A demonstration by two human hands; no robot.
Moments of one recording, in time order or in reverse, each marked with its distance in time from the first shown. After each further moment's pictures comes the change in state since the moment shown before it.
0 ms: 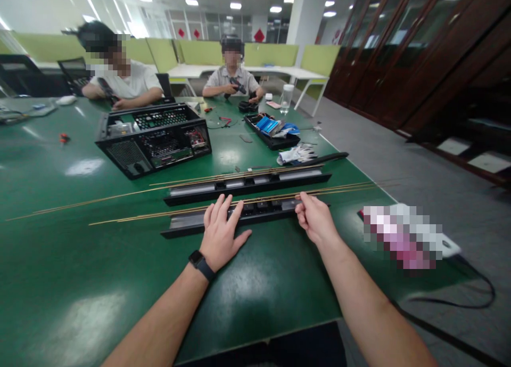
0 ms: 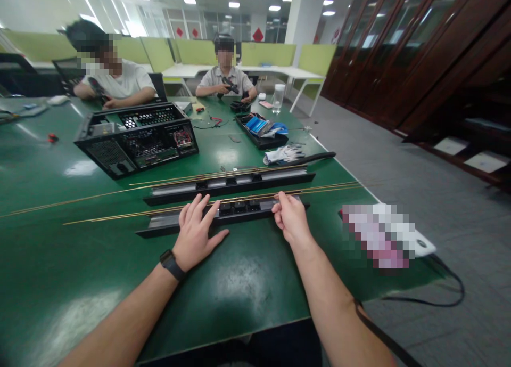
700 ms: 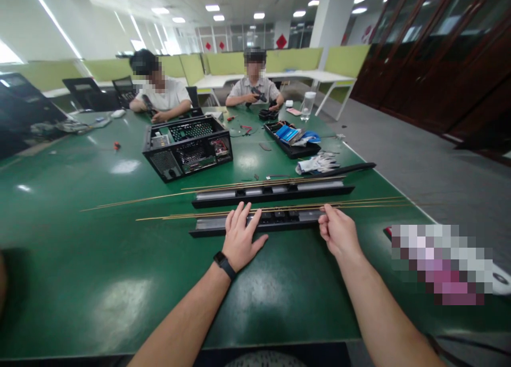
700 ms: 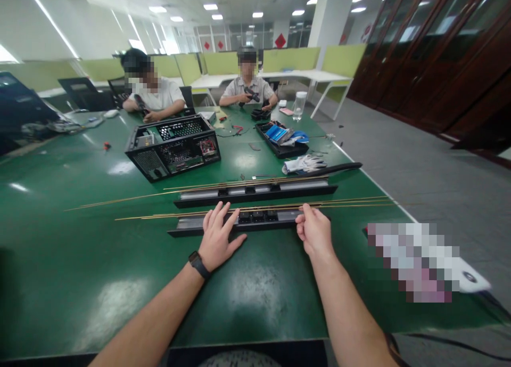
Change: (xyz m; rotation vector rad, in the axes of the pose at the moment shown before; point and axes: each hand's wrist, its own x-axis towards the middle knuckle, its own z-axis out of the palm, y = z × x) left_hand -0.001 0.003 0.003 -0.026 0.030 -0.046; right_hand 0.005 -0.001 -0.006 0.052 0.081 -0.028
